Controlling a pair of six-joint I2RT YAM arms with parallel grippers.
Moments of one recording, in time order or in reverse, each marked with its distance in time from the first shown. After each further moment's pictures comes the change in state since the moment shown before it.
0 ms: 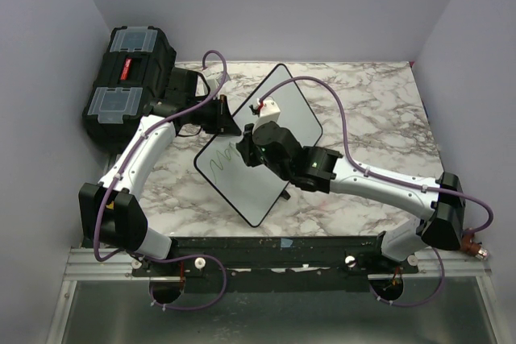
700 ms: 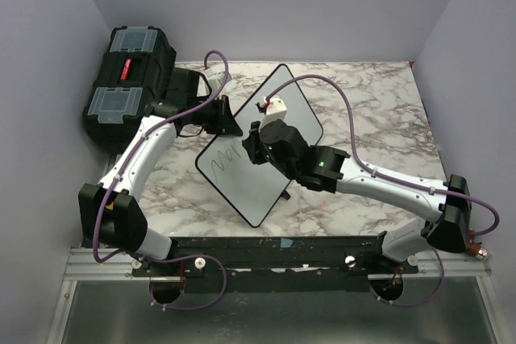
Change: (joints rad) left arm -0.007 -0.003 0.000 0.003 0.000 0.000; right arm -0.011 -0.025 -0.003 -0.008 0.021 -0.034
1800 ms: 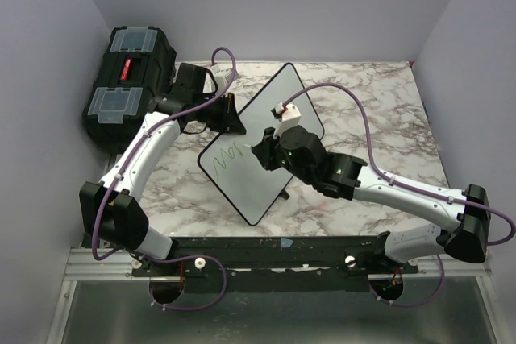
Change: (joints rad) left arm -0.048 0.021 0.082 -0.064 -0.055 0.032; right arm -0.029 -0.158 -0.184 0.067 -0.095 0.002
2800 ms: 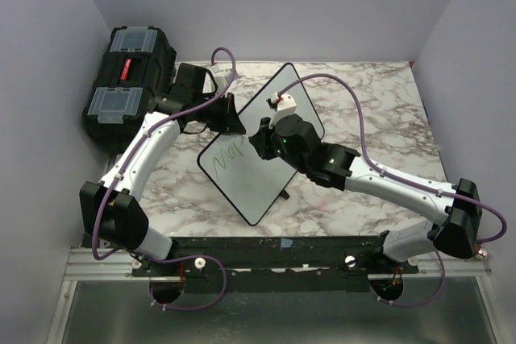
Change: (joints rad) left arm -0.005 0.000 -0.006 0.008 0.007 0.005; right arm -0.061 0.077 0.069 0.019 -0.029 -0.034
